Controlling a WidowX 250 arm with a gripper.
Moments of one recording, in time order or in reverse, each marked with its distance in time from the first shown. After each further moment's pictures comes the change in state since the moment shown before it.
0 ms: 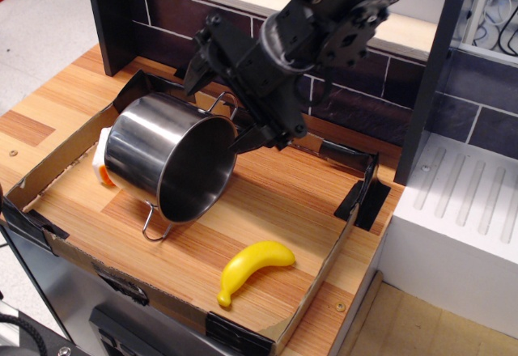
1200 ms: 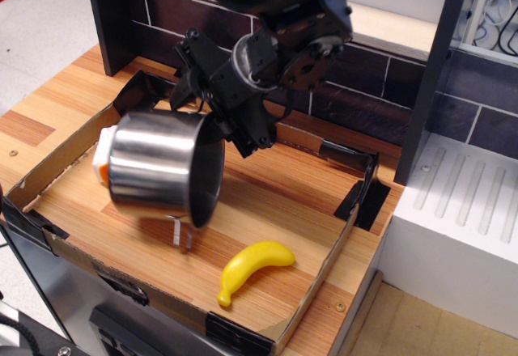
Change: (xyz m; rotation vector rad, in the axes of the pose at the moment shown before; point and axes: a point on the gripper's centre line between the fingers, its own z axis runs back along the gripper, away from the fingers) arm 0.006 0.004 -0.033 0.063 -0.020 -0.081
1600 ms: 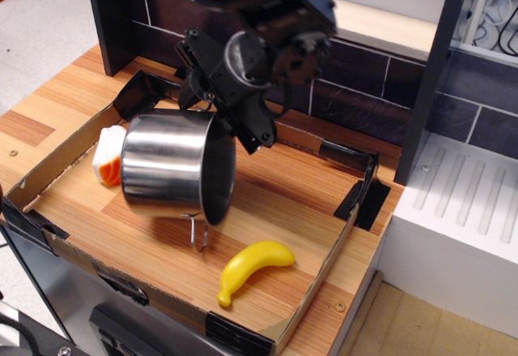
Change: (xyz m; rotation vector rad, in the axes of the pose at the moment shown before) arm 0.006 0.002 0.008 -0.089 -0.127 0.038
